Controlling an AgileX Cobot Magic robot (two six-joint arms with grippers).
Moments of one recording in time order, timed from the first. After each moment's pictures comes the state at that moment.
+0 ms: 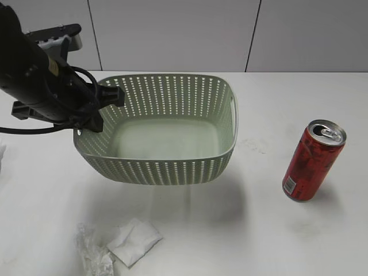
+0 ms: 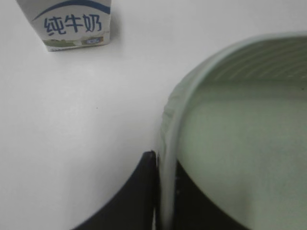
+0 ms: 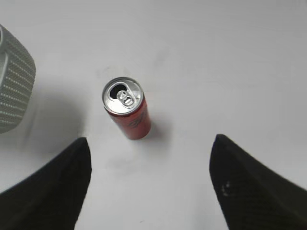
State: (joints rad) left arm -0.57 1.57 -1.01 -0.03 0.59 -0.46; right arm 0.06 0.88 -1.00 0.20 1.03 -0.08
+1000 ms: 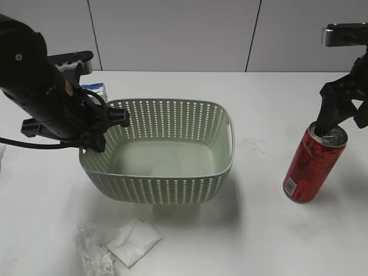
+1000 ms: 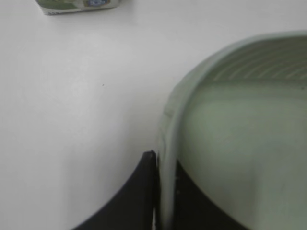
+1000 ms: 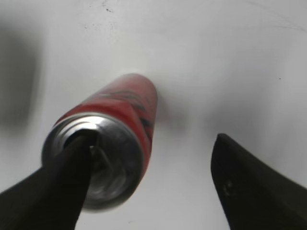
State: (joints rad) left arm -0.57 1.66 -1.01 -0.04 0.61 -0.46; right arm 0.17 1.64 -1.20 0.13 1.02 -0.11
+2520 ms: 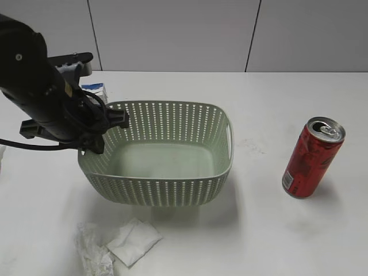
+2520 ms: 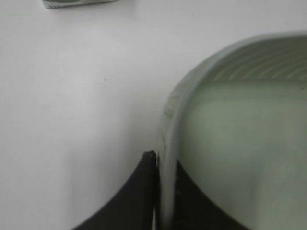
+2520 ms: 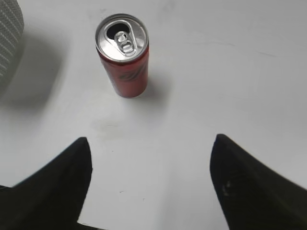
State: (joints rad) left arm -0.57 1.66 -1.01 -0.05 0.62 -0.46; right arm 0.17 0.78 -0.79 0.09 0.96 -0.11
